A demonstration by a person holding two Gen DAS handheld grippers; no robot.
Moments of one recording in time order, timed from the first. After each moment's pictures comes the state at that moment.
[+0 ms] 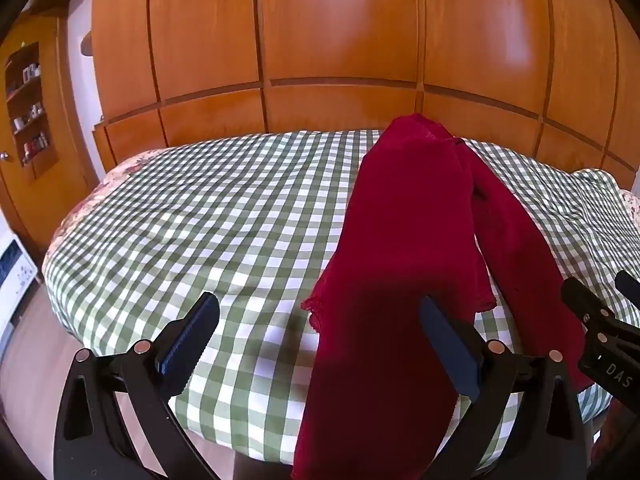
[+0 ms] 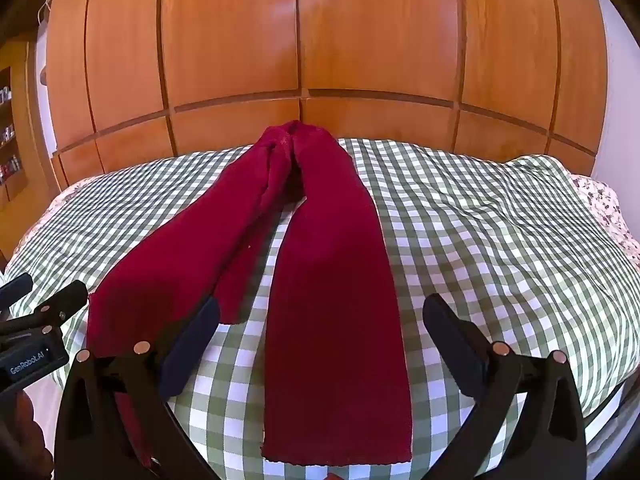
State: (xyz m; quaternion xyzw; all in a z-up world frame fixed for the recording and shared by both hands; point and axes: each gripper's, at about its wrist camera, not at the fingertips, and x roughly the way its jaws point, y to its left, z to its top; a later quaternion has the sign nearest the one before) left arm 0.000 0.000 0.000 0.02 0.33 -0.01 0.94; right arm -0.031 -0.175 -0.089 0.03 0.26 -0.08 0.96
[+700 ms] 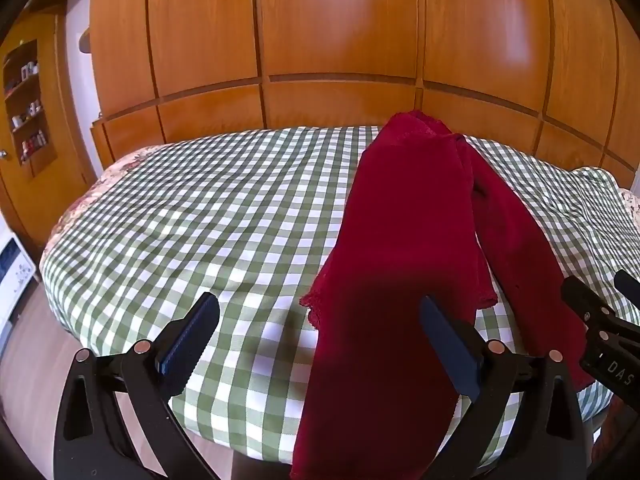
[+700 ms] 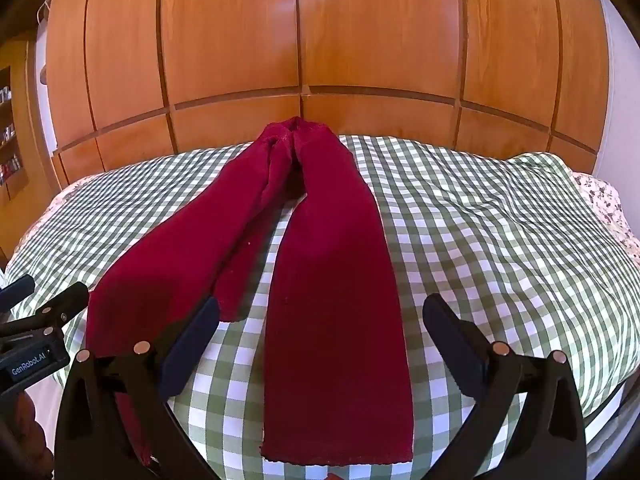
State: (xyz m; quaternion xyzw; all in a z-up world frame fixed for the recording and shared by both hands) left arm 0.001 0.002 -0.007 0.02 0.33 -0.01 0.94; right arm -0.030 -0.175 -0.095 0.03 0.26 -0.07 0.96
